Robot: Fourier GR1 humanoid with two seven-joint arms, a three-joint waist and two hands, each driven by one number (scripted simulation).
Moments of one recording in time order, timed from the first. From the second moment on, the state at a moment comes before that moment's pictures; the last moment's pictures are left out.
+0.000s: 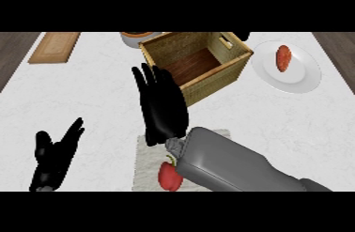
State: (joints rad) left arm 0.08 0.41 -0.20 -1.42 0.28 0.18 0.20; right arm -0.89 -0.05 0.83 -1.30 0.69 -0.18 0.86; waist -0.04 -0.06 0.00
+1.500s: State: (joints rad) left arm 0.14 0.40 -0.17 -1.49 0.28 0.19 0.19; right arm -1.09 -0.03 0.82 -1.54 0.28 0.31 1.23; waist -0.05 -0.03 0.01
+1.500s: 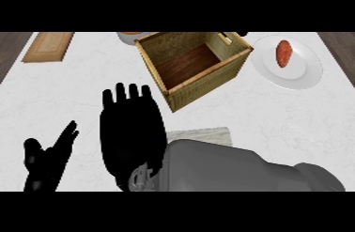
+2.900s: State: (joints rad) left arm 0.11 0.38 -0.16 -1.48 0.25 0.16 0.19; right arm -0.72 -0.04 1.00 -1.54 0.56 0.22 1.21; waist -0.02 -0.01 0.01
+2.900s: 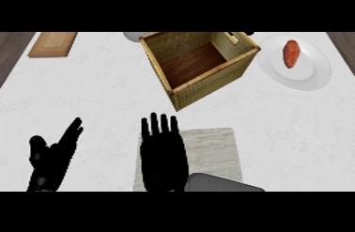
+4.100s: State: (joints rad) left arm 0.11 0.35 -0.16 -1.48 0.21 0.15 0.20; right arm -0.55 -0.02 1.04 -1.45 0.68 0.20 1.18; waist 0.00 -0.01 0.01
